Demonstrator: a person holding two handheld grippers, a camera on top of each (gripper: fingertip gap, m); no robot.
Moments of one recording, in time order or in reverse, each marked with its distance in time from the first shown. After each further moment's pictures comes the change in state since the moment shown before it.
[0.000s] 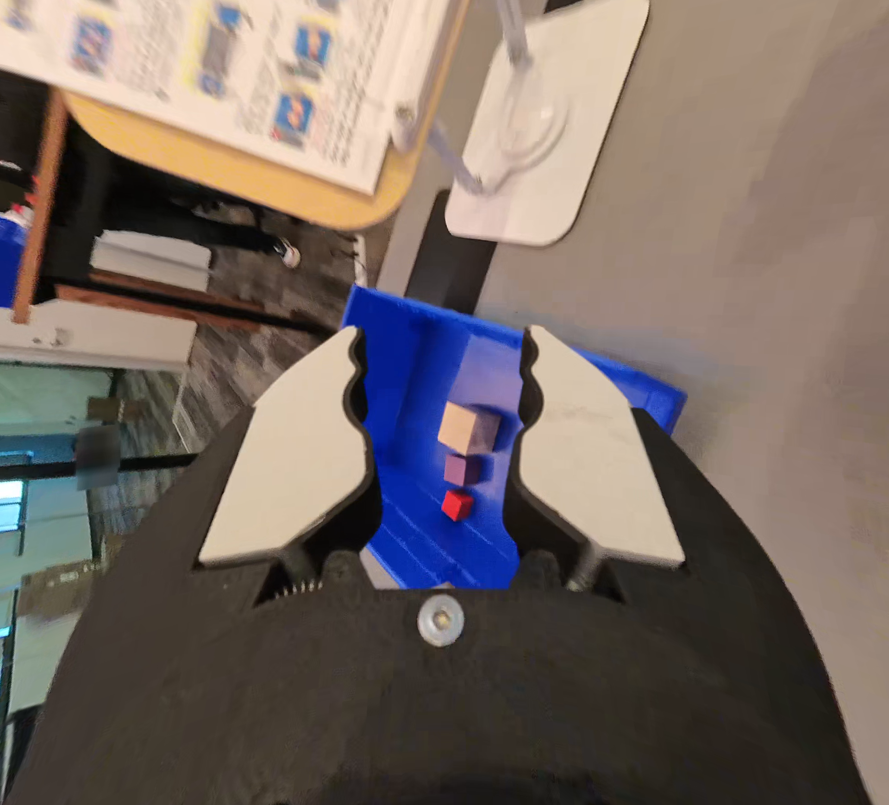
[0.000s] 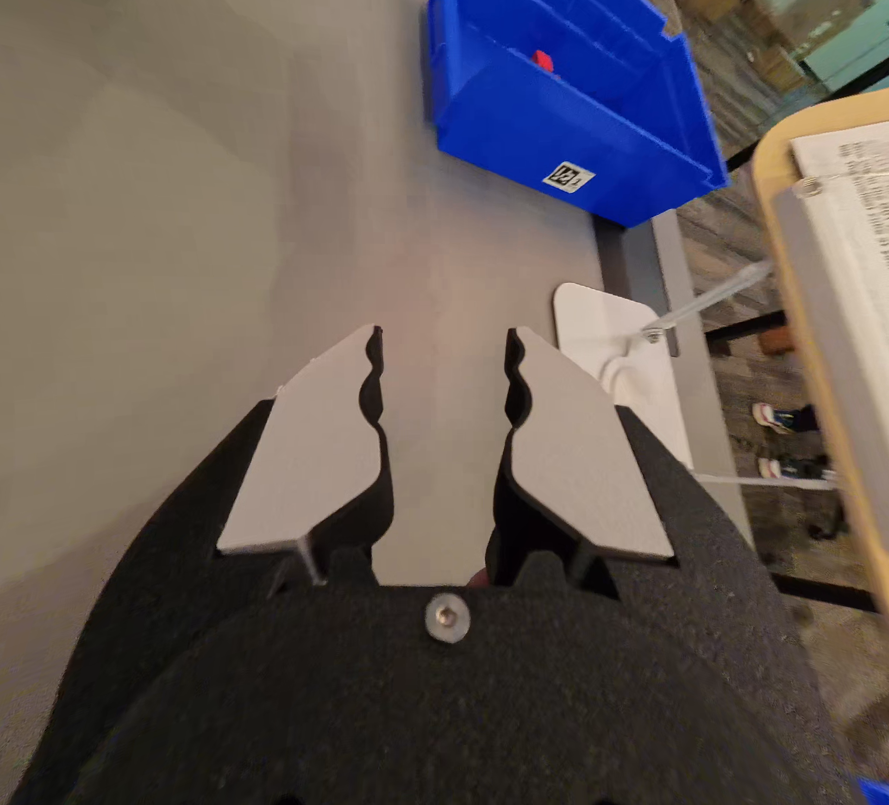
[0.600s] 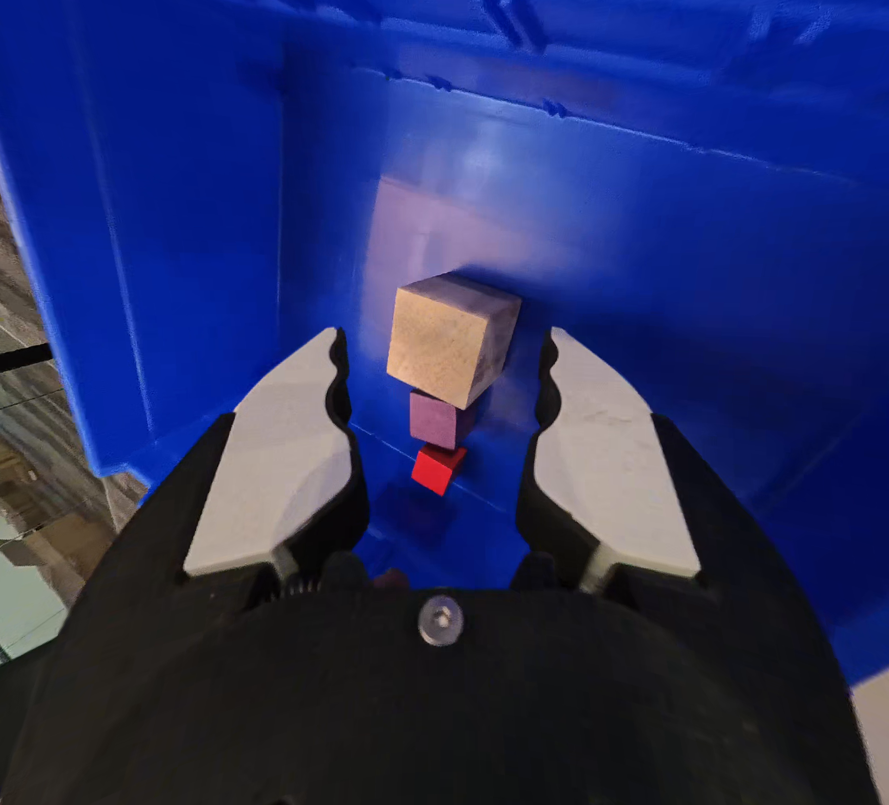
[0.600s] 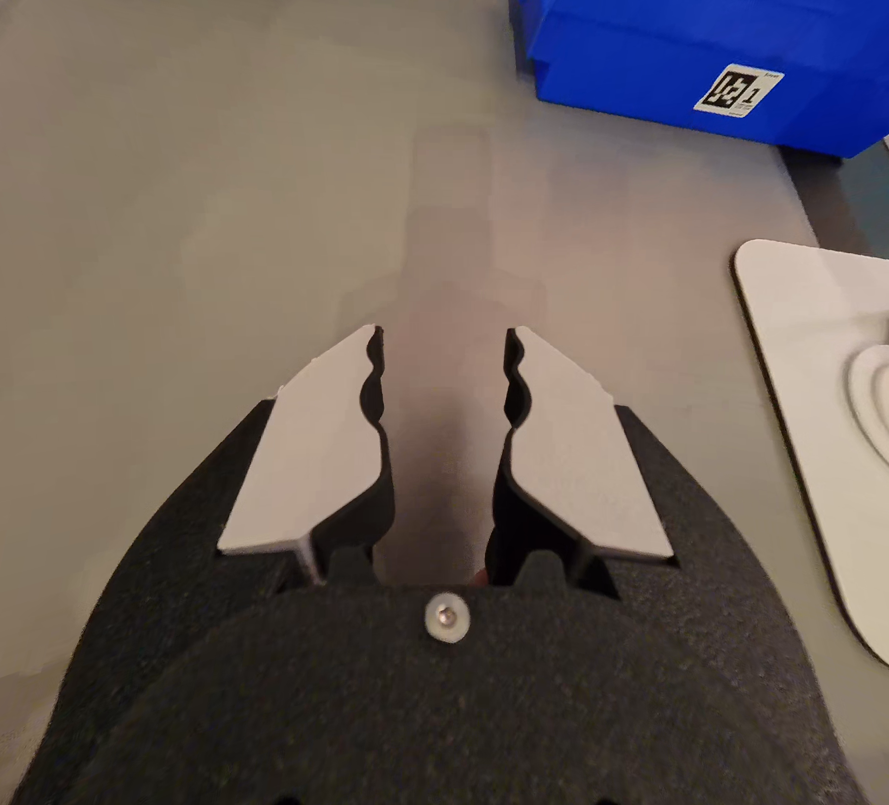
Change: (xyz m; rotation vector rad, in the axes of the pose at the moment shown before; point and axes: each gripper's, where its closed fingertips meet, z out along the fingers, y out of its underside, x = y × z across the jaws) left arm 0.018 0.172 0.132 -0.473 0.295 -0.013; right arm -0.044 0.041 0.058 0.100 -0.241 0.229
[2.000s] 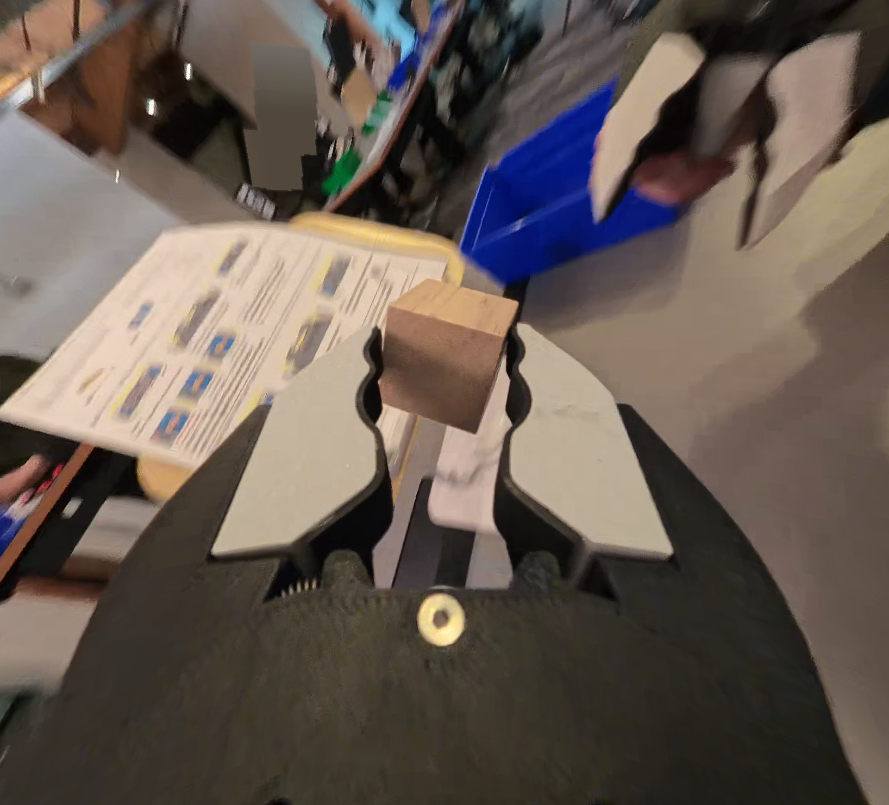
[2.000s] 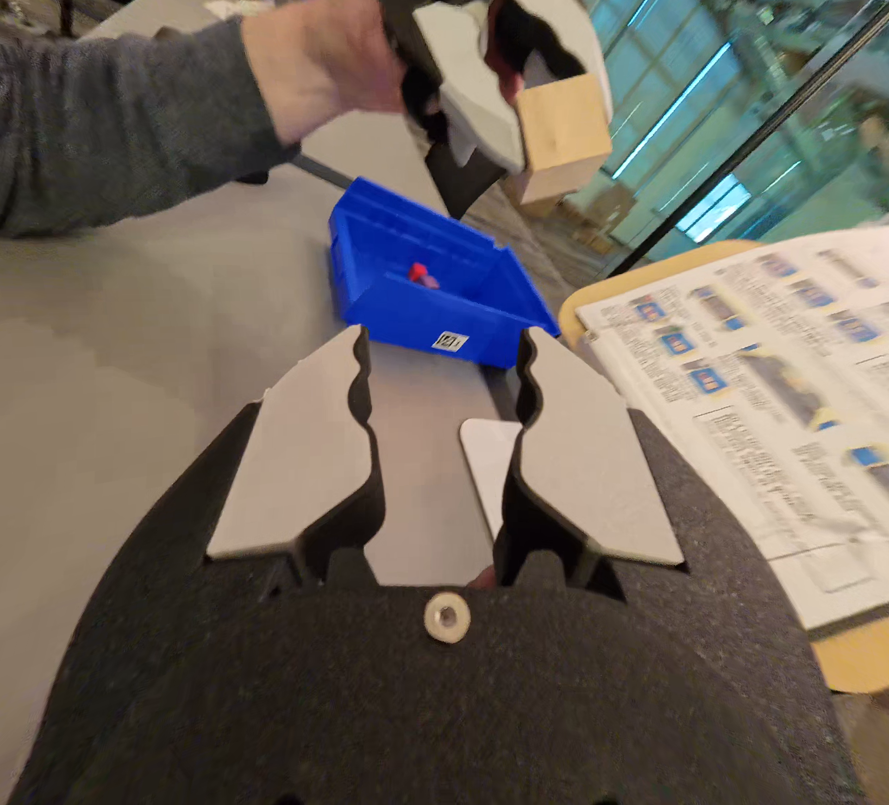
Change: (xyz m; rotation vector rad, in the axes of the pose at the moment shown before) left arm 0.076 -0.221 -0.283 1.088 -0.251 0.175; right arm 0.026 -0.147 -0.111 0.320 0.446 -0.235
